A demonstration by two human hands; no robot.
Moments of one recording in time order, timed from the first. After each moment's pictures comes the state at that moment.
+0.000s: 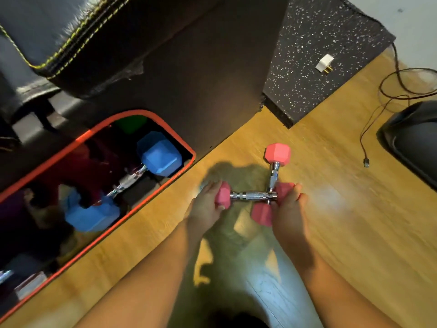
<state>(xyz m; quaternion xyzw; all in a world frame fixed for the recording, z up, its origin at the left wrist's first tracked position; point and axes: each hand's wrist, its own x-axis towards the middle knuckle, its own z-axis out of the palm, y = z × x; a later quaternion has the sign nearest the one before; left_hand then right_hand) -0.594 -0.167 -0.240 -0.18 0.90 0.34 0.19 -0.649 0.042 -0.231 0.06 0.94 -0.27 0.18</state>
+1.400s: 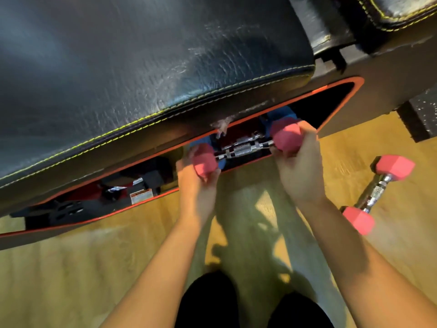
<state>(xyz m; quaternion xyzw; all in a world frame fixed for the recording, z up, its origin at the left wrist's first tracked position) -0.424 -0.311 -0.104 -0.52 0.72 0.41 -0.19 -0.586 -0.190 -0.124 -0.24 0.83 -0.49 0.13</state>
